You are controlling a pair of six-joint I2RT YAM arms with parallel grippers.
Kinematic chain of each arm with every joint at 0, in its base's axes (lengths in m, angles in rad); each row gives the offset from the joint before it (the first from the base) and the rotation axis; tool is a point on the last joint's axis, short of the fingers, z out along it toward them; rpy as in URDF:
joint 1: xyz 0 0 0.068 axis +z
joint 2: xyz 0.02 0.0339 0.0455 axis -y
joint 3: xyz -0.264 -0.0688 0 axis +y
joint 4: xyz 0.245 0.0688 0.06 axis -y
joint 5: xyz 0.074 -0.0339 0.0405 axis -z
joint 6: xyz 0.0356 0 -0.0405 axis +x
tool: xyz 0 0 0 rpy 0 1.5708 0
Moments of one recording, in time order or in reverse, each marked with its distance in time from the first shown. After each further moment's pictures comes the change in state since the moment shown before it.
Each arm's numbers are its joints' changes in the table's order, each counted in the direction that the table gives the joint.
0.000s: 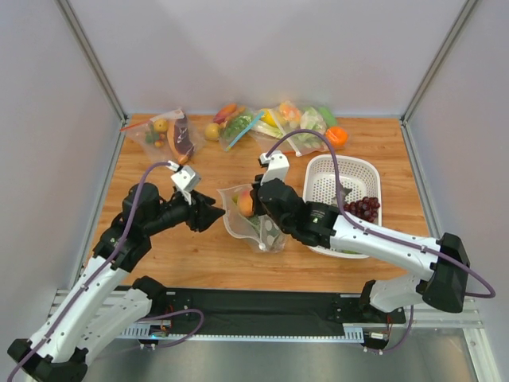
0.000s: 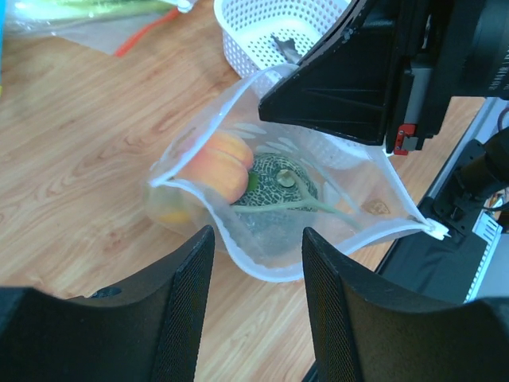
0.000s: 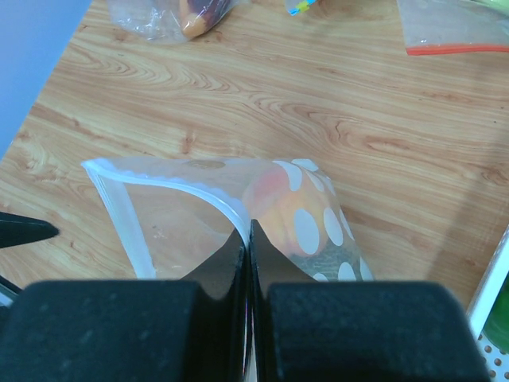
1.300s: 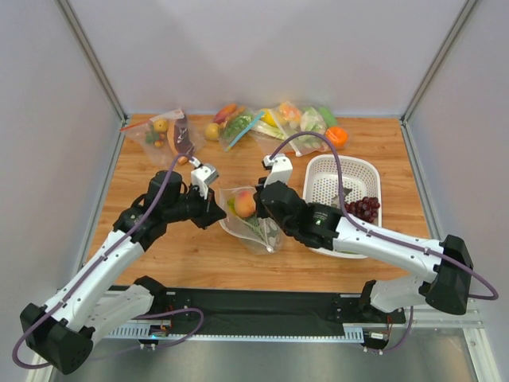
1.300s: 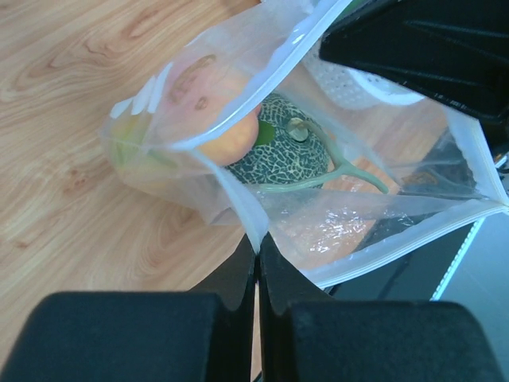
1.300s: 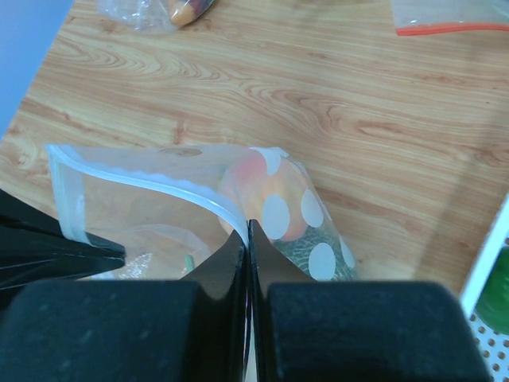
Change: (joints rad) left arm 0.000 -0.236 -0.040 -0.116 0.037 -0.005; right arm -0.001 0.010 0.020 -0.023 -0.002 0.032
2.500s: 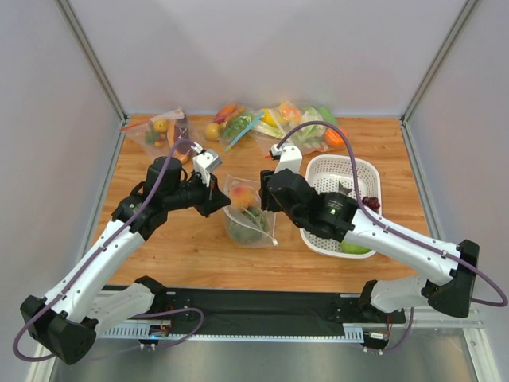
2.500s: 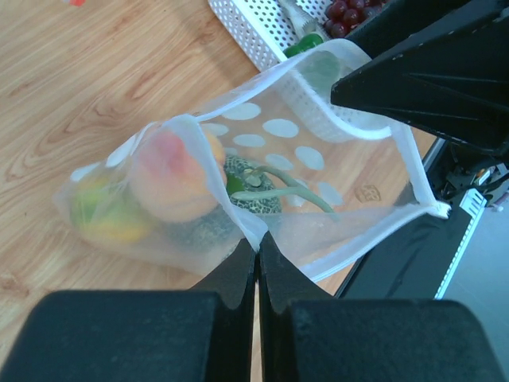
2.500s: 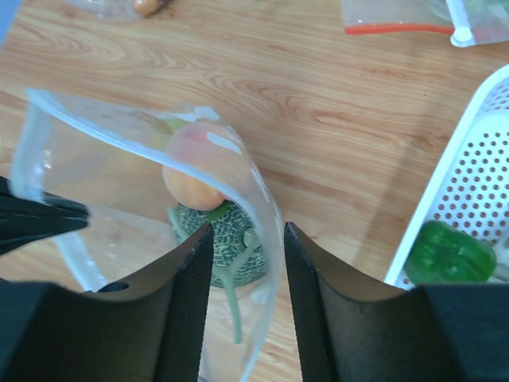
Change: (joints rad) left arm -0.004 -0.080 -0.150 0.001 0.026 0.037; right arm -0.039 0.040 -0.137 -0.286 0.002 -0.011
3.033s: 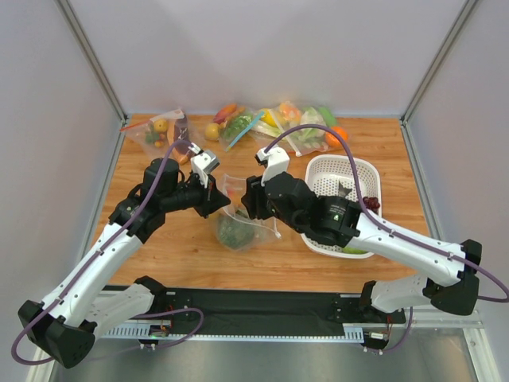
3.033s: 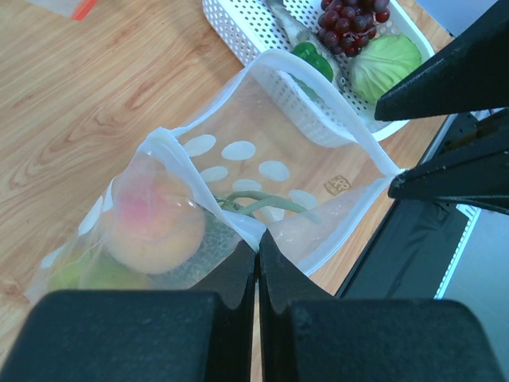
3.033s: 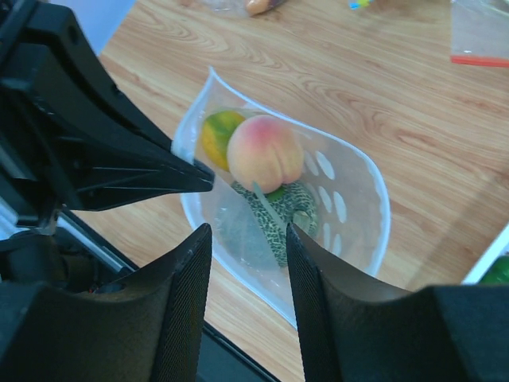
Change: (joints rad) left arm 0.000 0.036 0.013 0.015 0.011 0.000; right arm 0.100 -0.004 -0.110 0.005 -0.107 -0.063
